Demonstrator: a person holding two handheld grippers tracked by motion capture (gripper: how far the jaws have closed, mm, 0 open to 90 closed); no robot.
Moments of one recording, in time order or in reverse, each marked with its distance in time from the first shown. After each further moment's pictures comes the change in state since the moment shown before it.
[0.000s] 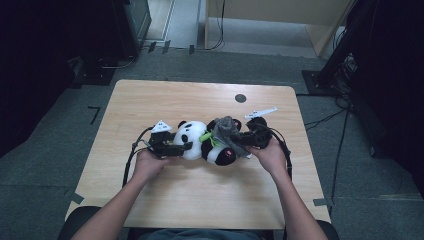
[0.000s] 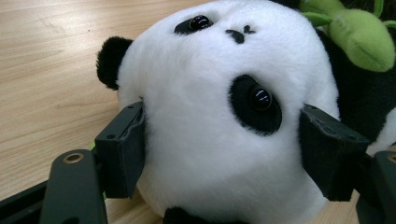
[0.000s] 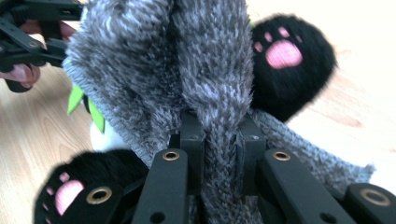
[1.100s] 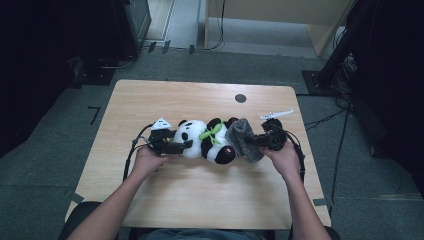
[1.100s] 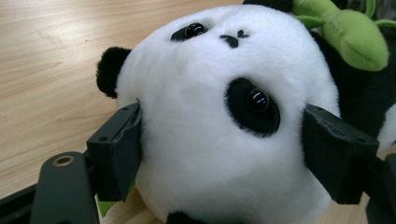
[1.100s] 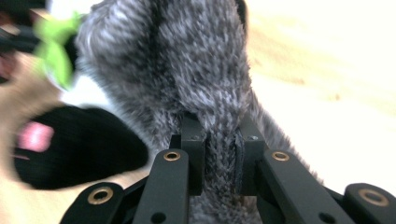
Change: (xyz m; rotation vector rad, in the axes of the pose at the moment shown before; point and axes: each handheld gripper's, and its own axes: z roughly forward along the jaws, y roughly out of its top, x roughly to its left) left arm 0.005 0.007 0.001 -0.001 -0.025 0.026; right arm -0.021 -0.016 -0.030 0.014 -0.065 0.101
